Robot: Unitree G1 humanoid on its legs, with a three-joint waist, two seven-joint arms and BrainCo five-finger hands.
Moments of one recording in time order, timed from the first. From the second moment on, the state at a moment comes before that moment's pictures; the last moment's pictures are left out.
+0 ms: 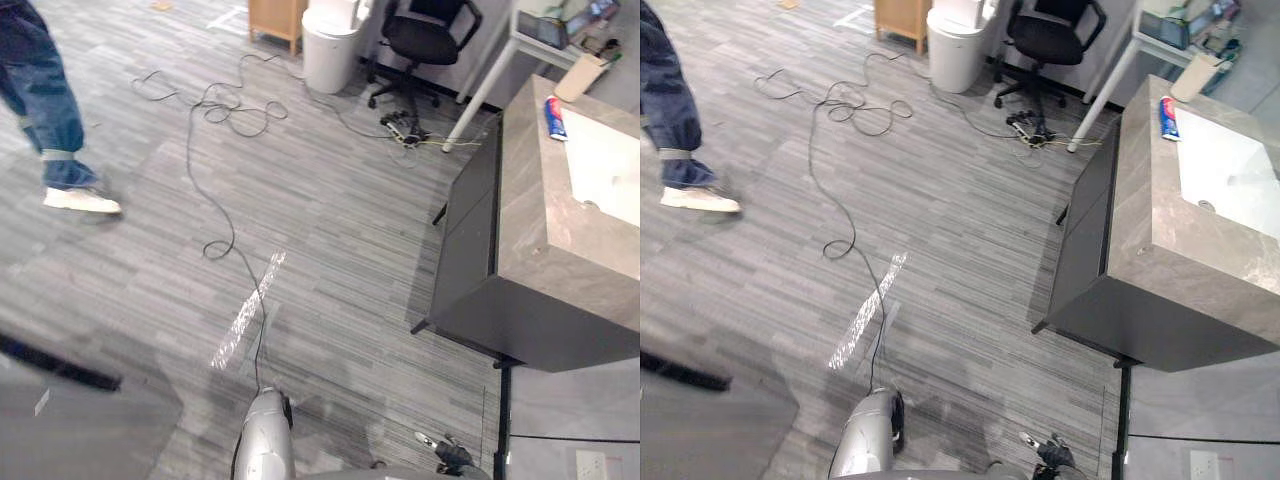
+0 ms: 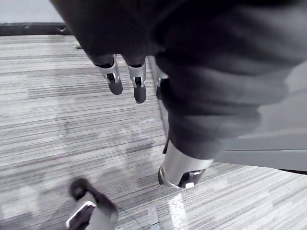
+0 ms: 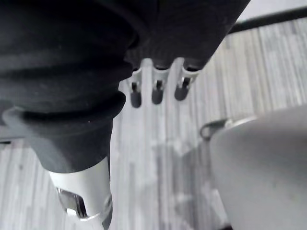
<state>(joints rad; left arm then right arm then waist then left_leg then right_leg) 0.24 0.05 0.64 1.07 -0.42 -0.14 0.07 0.05 0.00 -0.31 1.16 0.12 -0.09 -0.02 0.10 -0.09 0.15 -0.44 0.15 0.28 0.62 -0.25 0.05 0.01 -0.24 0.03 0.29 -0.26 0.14</state>
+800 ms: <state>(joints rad) 0.13 -0.01 0.62 1.07 -0.16 -0.09 0.02 0.20 0.02 -0.59 1.05 0.19 -0.06 -0.01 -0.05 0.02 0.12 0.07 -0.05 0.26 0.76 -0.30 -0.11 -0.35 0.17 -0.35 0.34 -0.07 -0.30</state>
